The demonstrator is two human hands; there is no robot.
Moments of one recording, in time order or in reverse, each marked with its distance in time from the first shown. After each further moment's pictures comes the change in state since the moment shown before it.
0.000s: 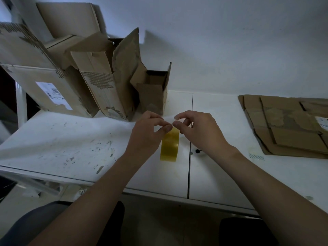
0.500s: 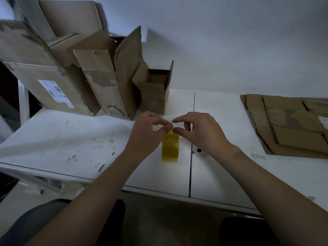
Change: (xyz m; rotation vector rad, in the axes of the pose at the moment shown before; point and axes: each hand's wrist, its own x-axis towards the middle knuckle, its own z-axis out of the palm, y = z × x) left_hand -0.002 0.001 -0.006 -0.058 -0.009 -0.061; right_hand 0.000 0.007 0.001 -0.109 -0.035 -0.173
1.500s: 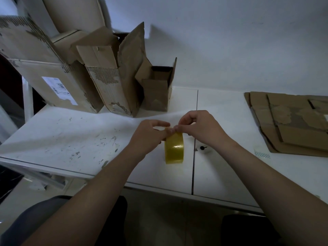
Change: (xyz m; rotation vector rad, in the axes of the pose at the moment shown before) left_hand -0.005 -0.010 -0.004 -0.256 -0.236 -0.301; right_hand 0.011 0.001 0.008 0.387 -0.113 0.316
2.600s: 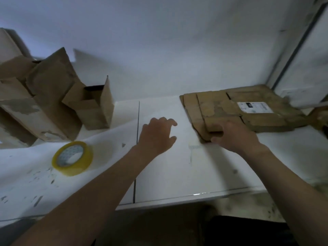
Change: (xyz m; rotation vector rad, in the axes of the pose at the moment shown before) left_hand 0.012 0.101 0.169 0.841 -0.098 0.623; right_hand -0.118 0.143 -0.189 -0.610 0.205 0.403
